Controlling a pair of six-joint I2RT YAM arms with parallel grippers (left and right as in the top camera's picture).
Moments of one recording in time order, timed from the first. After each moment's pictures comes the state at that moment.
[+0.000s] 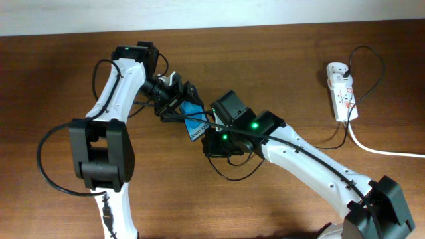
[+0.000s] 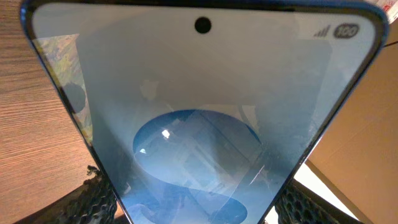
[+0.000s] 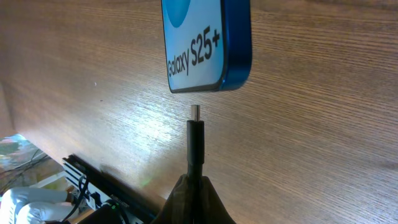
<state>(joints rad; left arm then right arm) -0.14 2.19 1.88 -1.39 0.76 -0.34 0.68 1.63 1.24 -0.73 -0.39 0.68</state>
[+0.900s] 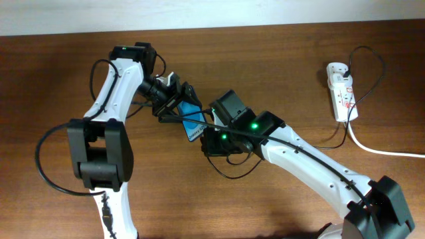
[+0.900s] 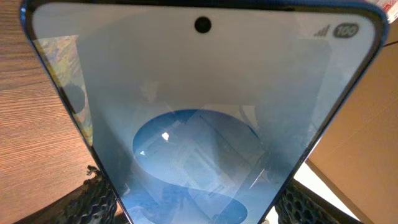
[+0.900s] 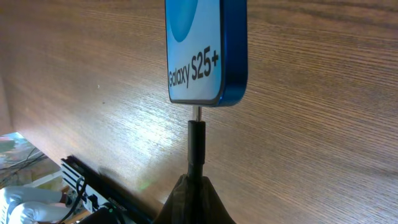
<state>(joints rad) -0.13 2.19 1.88 -1.41 0.76 -0.32 0.68 1.63 1.23 -0.70 -0.38 0.65</state>
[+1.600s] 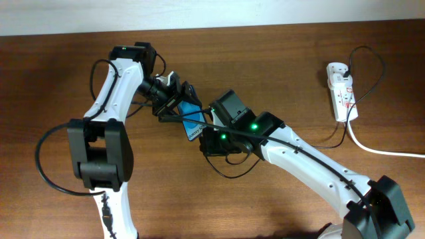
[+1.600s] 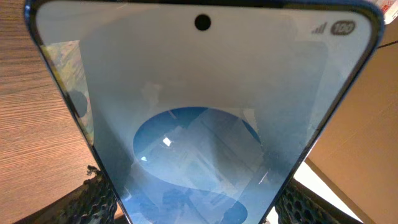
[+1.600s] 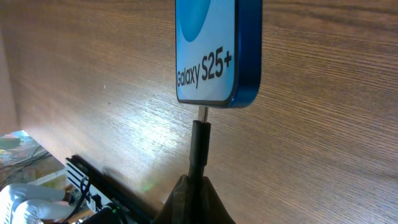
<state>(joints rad) -0.13 2.19 1.88 -1.40 0.76 -0.31 0.68 1.63 1.23 -0.67 -0.40 0.65</state>
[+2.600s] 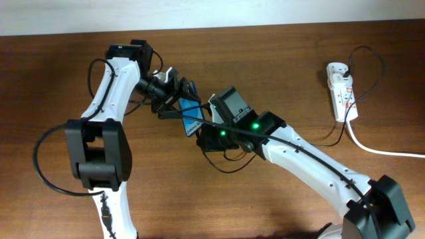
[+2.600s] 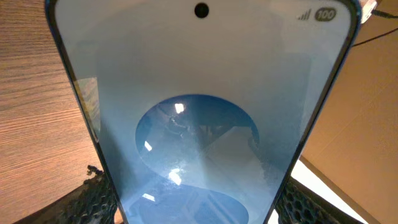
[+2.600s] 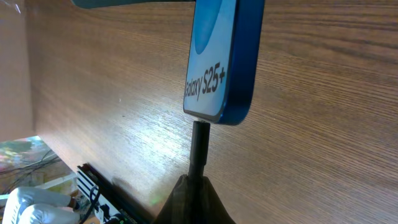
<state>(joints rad) -0.12 2.19 1.89 -1.39 0.80 -0.28 0.66 1.63 1.22 -0.59 -0.40 0.65</state>
